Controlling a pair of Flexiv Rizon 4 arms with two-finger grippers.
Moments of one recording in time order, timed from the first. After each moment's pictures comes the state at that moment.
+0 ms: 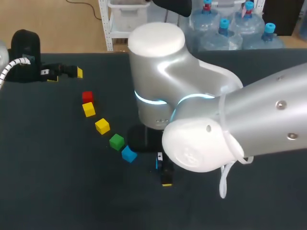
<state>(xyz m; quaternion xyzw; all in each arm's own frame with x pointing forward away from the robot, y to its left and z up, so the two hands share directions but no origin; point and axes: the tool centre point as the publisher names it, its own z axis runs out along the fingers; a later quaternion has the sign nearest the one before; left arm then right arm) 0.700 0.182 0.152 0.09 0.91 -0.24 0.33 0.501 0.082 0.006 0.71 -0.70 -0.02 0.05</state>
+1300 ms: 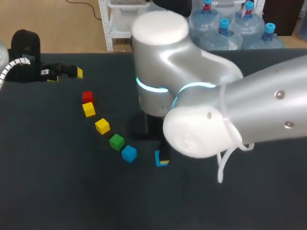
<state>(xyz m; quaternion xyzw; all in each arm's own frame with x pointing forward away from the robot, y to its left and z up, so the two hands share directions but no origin) 0.700 0.182 0.152 0.09 0.91 -0.24 0.33 0.541 0.083 0.013 0.73 -0.68 -0.02 0.03</state>
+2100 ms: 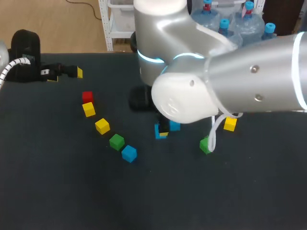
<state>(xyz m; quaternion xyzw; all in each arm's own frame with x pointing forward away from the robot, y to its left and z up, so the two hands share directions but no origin) 0.700 0.182 0.152 0.09 0.91 -0.24 0.33 0.621 0.084 0.023 0.73 -0.68 -0.01 0.02</state>
